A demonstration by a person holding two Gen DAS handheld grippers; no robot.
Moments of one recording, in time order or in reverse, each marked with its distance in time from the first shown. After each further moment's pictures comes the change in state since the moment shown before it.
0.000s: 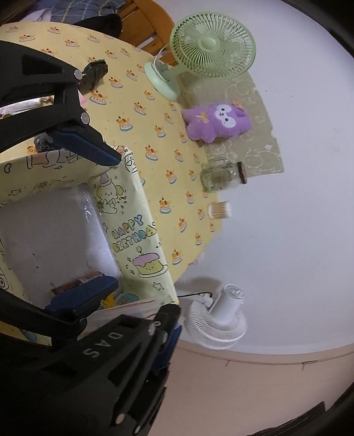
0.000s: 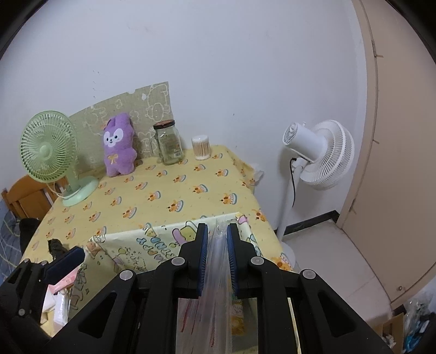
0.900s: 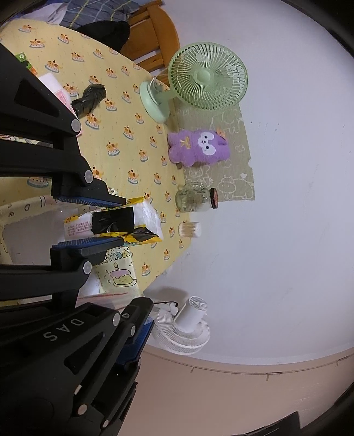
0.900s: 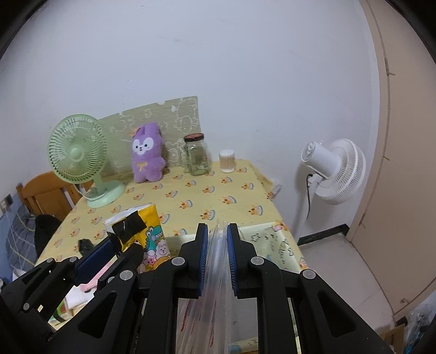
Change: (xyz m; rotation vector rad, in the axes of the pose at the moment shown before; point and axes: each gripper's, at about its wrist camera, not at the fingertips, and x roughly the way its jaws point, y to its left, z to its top) left arm -0.051 0.028 -0.002 -0.102 -0.156 0.037; right arm -0.048 0.039 0.006 -0.048 -0.050 0.063
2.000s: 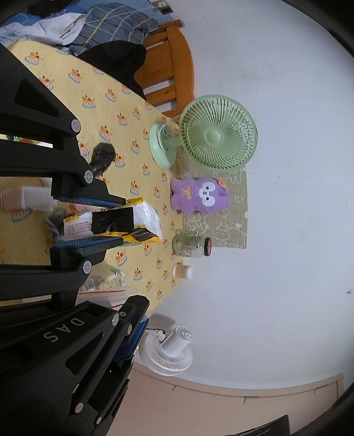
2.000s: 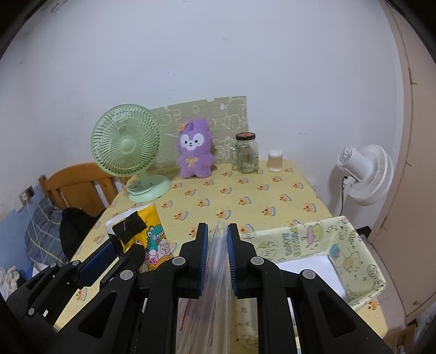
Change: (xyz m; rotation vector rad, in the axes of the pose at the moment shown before) left arm -0.055 0.097 -0.011 -0.100 -0.031 0.080; right arm -0.025 0.109 -0.002 -0.034 0.011 0.112
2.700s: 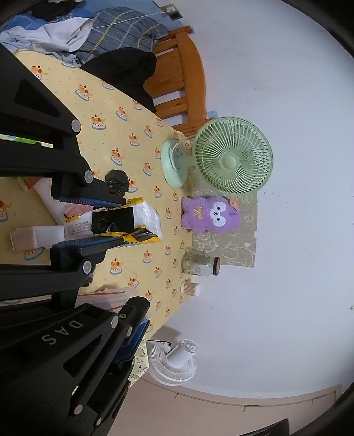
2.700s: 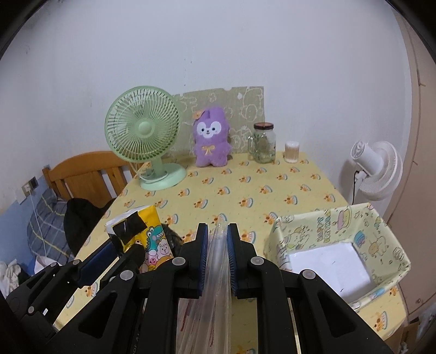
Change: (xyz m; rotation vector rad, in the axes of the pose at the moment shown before) left arm -0.003 0.053 -0.017 -0.020 0.034 0.034; right arm 0.014 0.052 -0.019 -0.022 0.029 0.022
